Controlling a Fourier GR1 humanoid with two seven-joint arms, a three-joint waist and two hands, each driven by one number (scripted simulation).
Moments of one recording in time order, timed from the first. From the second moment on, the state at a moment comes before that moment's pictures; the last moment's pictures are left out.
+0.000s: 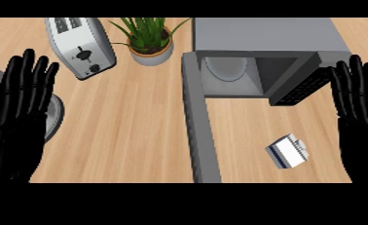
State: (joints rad) left arm -0.02 0.08 0.01 -2.10 0.00 -0.01 0.04; right arm 0.02 -0.10 0.00 -2.10 0.02 -0.01 -0.02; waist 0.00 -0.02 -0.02
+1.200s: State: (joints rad) left arm 0.33 0.02 0.05 -2.21 0.09 -0.05 -0.02; right arm 0.53 -0.05 0.20 -2.24 -0.09 0.20 -0.23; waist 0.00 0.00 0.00
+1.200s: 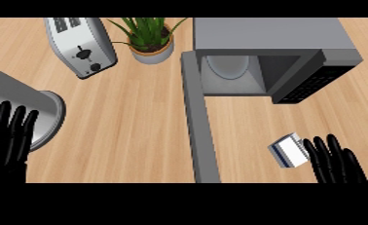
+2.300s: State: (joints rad) left arm 0.60 0.00 -0.04 -2.29 0.08 -0.09 -0.17; right arm 0.40 -0.02 0.00 -1.84 0.04 0.04 -0.49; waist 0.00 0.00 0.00
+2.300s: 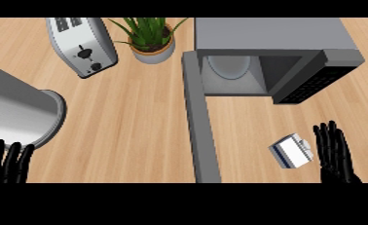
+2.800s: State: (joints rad) left arm 0.63 0.01 -0.02 -2.30 0.09 -0.12 -0.19; right arm 0.30 -0.07 -0.13 -1.61 0.04 0.04 -0.59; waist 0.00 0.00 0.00
